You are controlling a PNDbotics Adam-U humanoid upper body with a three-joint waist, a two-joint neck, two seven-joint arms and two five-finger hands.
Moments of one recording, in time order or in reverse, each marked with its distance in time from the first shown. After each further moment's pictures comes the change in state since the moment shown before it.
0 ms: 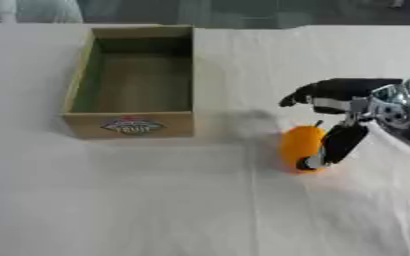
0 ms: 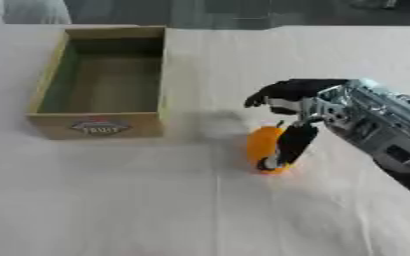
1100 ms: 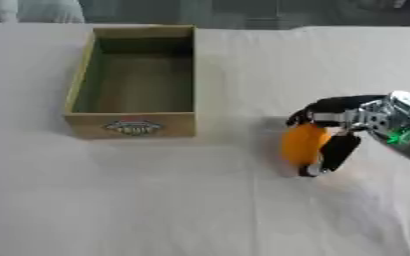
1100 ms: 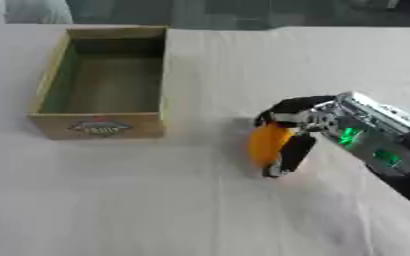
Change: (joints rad) left arm -0.002 0.000 0.000 0.000 0.000 -0.002 0.000; right arm 0.003 0.021 0.026 0.165 0.018 -0.020 0.020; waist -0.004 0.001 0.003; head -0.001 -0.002
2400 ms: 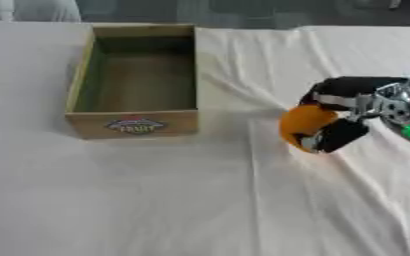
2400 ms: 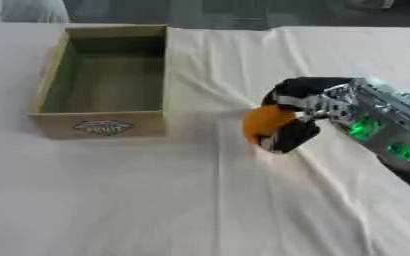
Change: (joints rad) left arm -0.004 0.000 0.000 0.000 0.000 -0.002 0.002; right arm -0.001 -0.041 -0.062 -0.177 -0.002 0.044 -0.044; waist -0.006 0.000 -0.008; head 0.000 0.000
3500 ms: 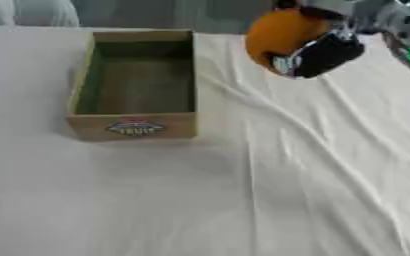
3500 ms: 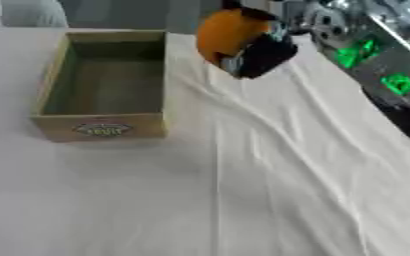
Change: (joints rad) left arm 0.004 0.000 -0.005 0.000 0.004 0.002 -0.004; right arm -0.364 0.207 -0.042 0.049 0.137 0.012 -0.012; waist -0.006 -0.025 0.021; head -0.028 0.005
